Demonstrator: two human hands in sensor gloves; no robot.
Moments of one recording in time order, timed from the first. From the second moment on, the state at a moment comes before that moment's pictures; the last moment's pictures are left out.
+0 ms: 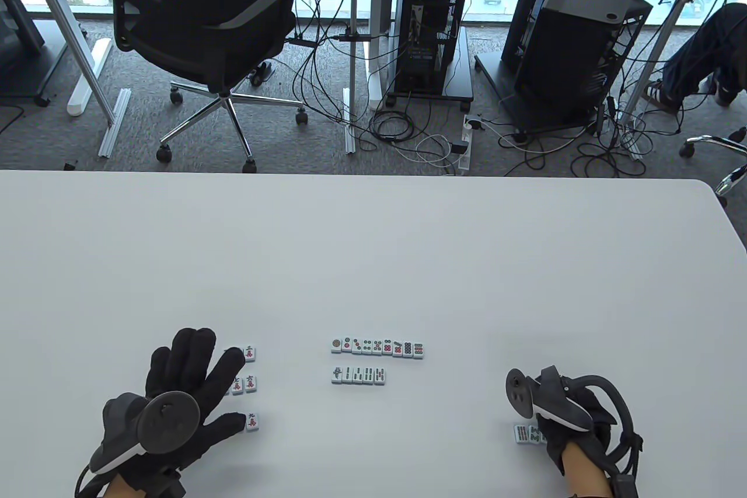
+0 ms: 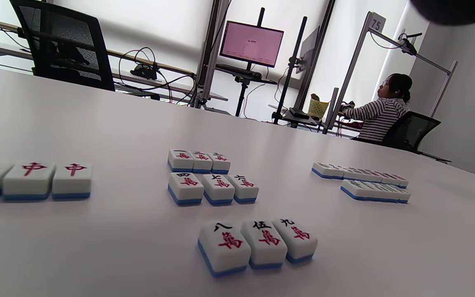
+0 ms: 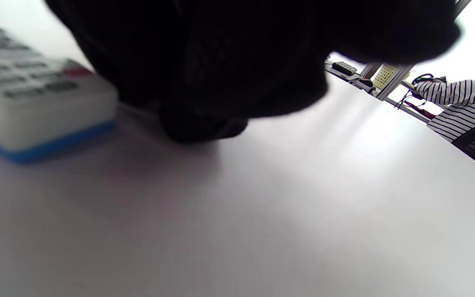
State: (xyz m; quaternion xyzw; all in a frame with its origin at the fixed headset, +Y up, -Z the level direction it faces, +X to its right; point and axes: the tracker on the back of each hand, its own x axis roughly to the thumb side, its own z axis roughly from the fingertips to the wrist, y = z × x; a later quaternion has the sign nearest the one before) left_hand -0.272 -0.704 -0.205 -0.01 -0.14 0.12 0.98; right_hand 0.253 -0.768 -0.284 -0.06 -0.13 -0.97 0.20
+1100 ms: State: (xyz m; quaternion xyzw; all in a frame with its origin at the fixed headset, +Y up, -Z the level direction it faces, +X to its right) left_hand -0.276 -0.699 -0.201 0.03 -0.15 0.13 0.98; right_hand 0.037 -0.765 -0.303 -0.24 -0.05 -0.96 0.12
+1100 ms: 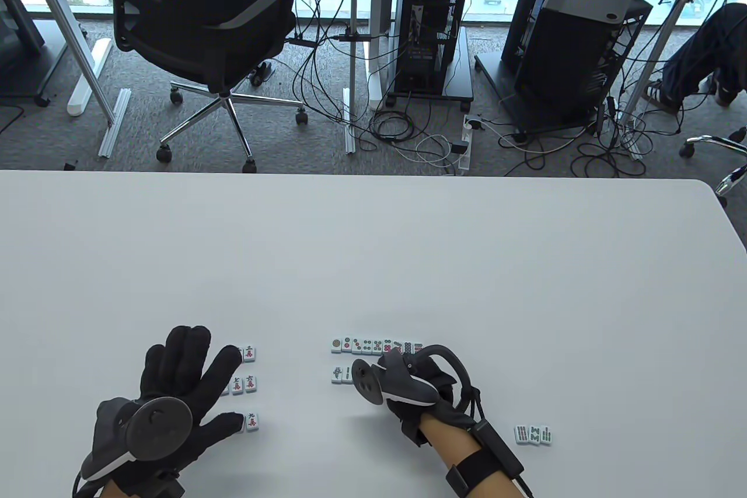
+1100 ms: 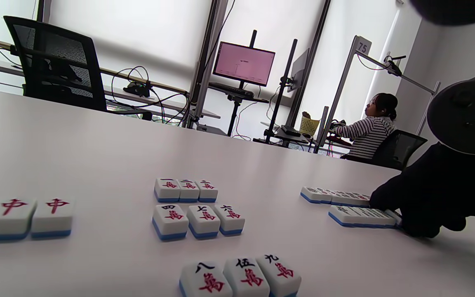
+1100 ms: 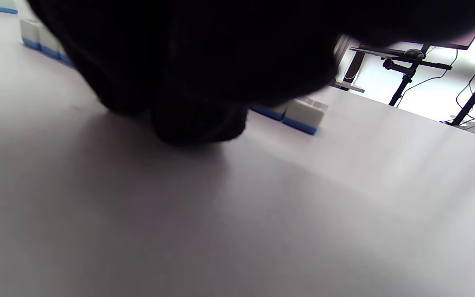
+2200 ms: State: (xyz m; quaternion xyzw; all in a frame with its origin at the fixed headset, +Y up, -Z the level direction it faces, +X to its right) left_hand -0.273 -0.699 -0.202 0.01 -0.14 0.12 0.98; right_hand 0.197 -0.720 -0.256 -0.12 -0.07 -0.98 0.11
